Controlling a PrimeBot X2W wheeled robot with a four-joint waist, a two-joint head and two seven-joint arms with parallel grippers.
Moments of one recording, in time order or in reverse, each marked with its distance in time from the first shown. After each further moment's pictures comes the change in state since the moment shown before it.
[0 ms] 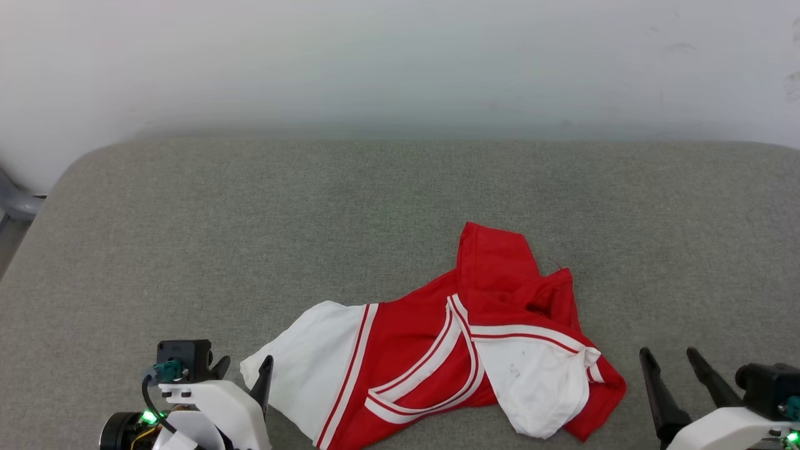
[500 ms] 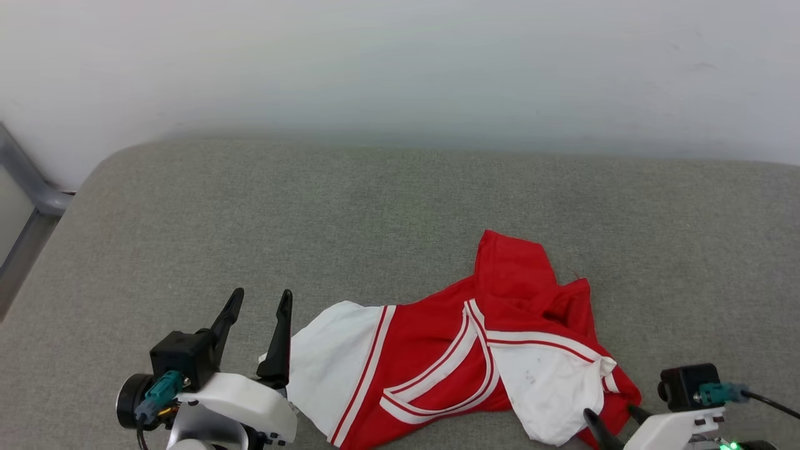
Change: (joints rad) left arm -0.007 -0.067 0.001 -0.118 0.093 -0.005 -0.372; right arm 0.032 -0.011 0.115 -0.004 0.009 0.000 0.398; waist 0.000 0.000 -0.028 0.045
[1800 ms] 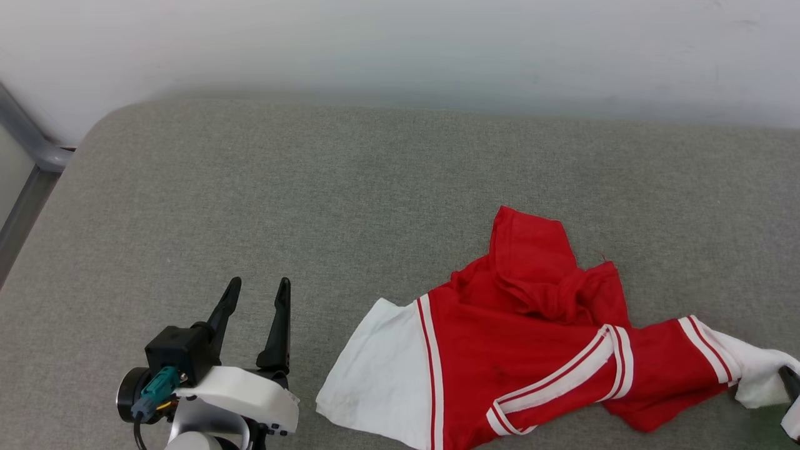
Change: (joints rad) left arm -0.019 -0.012 -0.002 -0.005 -0.016 0.018 -0.041; right arm -0.293 -0.077 -0.528 0.331 0.036 0.000 0.060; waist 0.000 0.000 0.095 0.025
